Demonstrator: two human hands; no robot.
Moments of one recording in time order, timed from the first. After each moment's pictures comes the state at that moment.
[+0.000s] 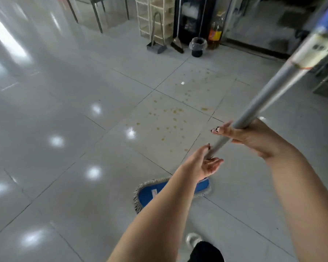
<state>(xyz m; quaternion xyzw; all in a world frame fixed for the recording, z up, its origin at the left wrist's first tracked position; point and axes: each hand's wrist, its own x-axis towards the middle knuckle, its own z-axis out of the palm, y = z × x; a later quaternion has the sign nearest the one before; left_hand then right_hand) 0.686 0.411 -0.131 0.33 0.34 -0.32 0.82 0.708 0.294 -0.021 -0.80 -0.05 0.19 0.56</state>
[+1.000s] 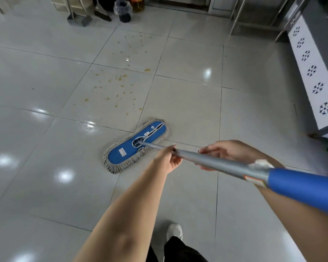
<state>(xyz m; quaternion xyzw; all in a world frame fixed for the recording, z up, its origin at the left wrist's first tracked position) 0.388 0.304 -0.188 0.42 0.39 -0.36 0.74 0.334 0.155 -0.067 -0.53 0.33 0.33 0.71</state>
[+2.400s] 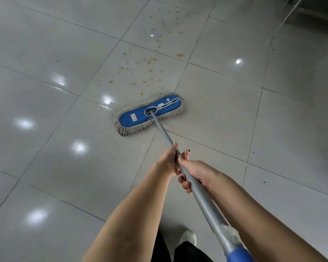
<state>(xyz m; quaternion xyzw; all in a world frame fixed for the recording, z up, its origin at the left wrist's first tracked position) 0.525 0.429 -0.247 0.36 0.46 -0.36 0.73 0.481 0.354 -0.174 -0.57 0.38 0.48 0.55</state>
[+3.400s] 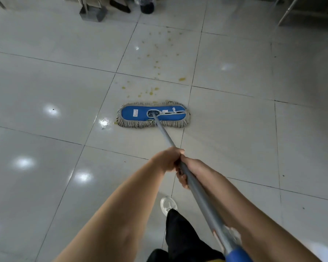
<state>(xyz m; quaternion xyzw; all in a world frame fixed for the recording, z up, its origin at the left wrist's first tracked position) 0.869 0.569 -0.249 0.65 0.22 -0.52 0.51 0.814 0.500 -0.189 -0.43 0.50 0.39 0.64</state>
